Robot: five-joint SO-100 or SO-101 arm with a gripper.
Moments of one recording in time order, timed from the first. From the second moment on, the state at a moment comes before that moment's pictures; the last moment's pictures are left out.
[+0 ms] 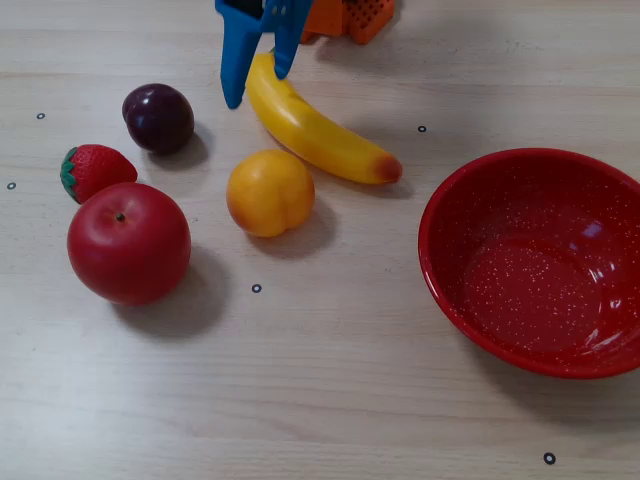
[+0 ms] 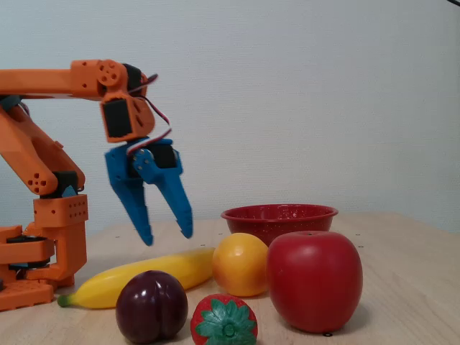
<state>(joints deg) -17.9 131.1 133.3 76.2 -10.8</state>
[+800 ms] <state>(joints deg) -16.8 115.6 133.2 78.8 -14.1</state>
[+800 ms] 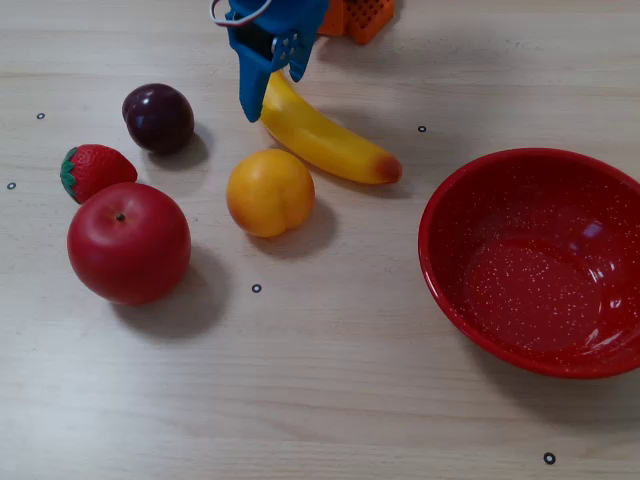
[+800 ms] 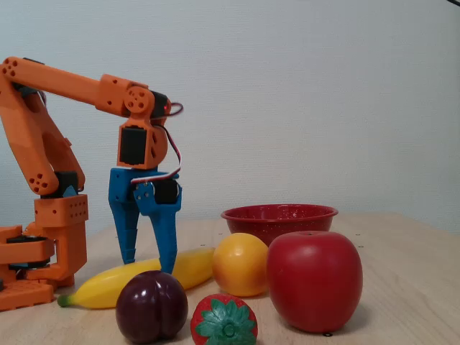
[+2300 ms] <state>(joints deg) -20.0 111.1 125.1 78.2 -9.5</state>
